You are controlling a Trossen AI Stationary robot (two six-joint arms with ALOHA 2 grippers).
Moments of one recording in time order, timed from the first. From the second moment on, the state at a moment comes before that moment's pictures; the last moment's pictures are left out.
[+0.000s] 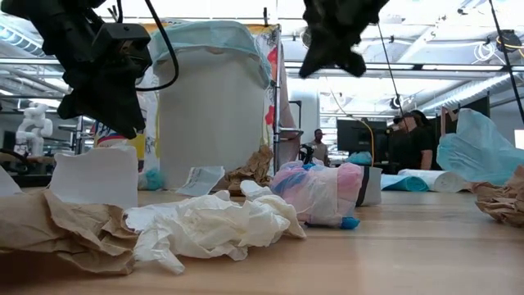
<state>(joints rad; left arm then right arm) -0.26 1.11 0.61 -0.47 -0.29 -1.11 -0.08 1.45 1.18 -0.52 0.11 0.57</state>
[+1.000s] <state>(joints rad) -0.26 1.11 0.61 -0.47 -0.26 -1.15 -0.09 1.90 1.02 0.13 0.05 0.43</state>
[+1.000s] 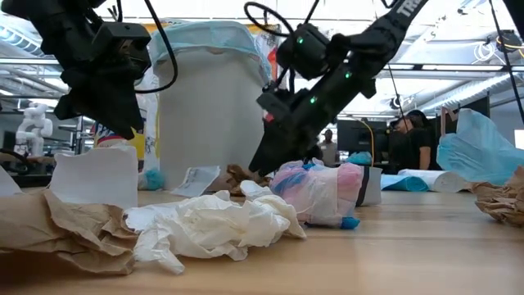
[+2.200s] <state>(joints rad) -0.26 1.11 0.61 -0.47 -0.26 -1.14 -0.13 1.81 1.02 0.05 0.00 0.48</state>
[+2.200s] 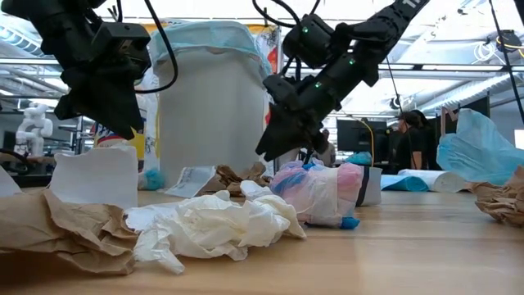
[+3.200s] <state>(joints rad) -0.26 1.11 0.61 -0.47 -0.26 -1.15 -0.11 1.81 1.02 -0.01 -0.08 0.41</state>
